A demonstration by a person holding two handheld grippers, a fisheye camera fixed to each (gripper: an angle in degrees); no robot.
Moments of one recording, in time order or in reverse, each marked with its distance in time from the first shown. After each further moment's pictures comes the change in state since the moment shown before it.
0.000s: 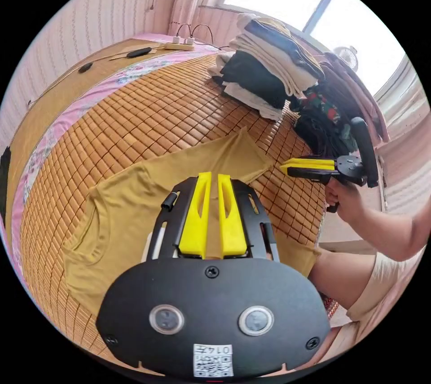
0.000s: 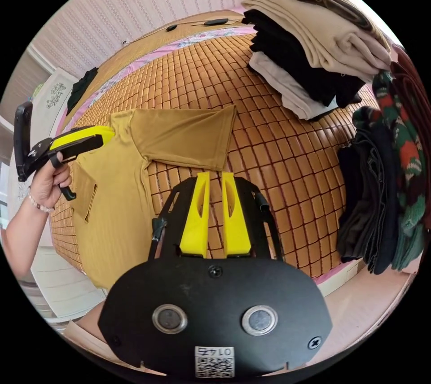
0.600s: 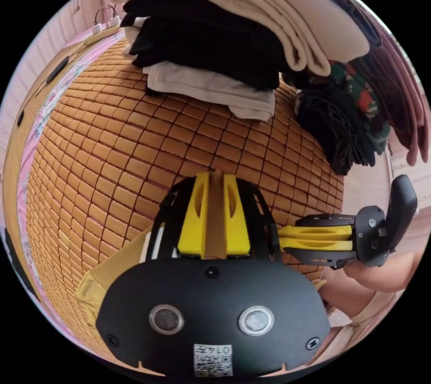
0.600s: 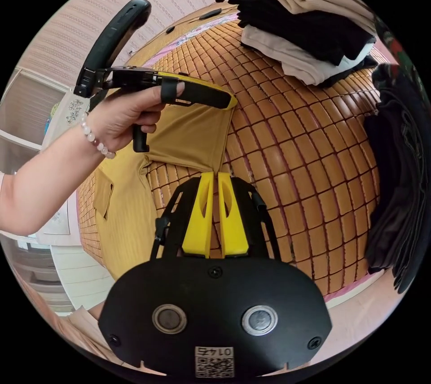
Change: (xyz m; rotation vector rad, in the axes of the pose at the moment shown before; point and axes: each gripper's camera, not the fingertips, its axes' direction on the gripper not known) left arm 0.065 -0.115 0.139 -0.230 0.022 0.222; right arm 0.092 0.013 -0.008 -0.042 -0.215 0.057
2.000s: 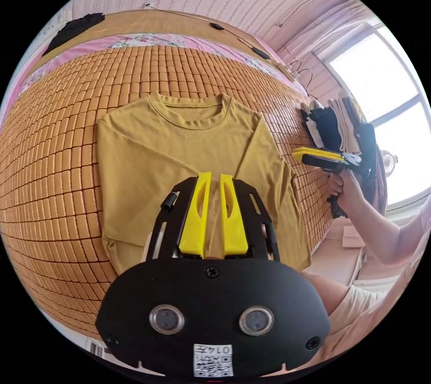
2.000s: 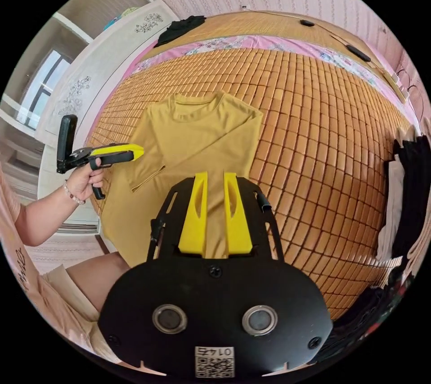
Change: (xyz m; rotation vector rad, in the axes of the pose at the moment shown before) left arm -0.146 0.491 -0.233 0.353 -0.050 -0.934; right arm -0.196 -0.092 0.054 -0.155 -0.041 -0.605
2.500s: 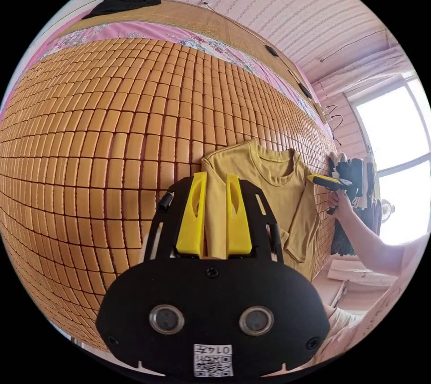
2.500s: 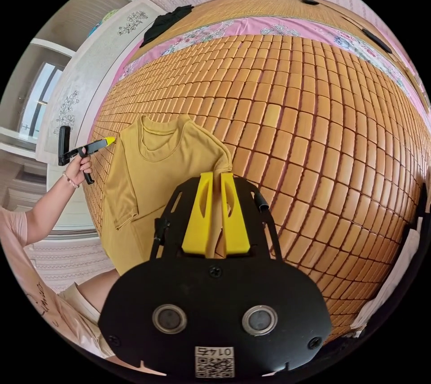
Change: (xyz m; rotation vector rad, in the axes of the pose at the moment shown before) left arm -0.174 -0.059 -0.040 -0.032 0.064 -0.220; right arm 0.064 -0.112 0.081 -0.111 -0.096 0.031
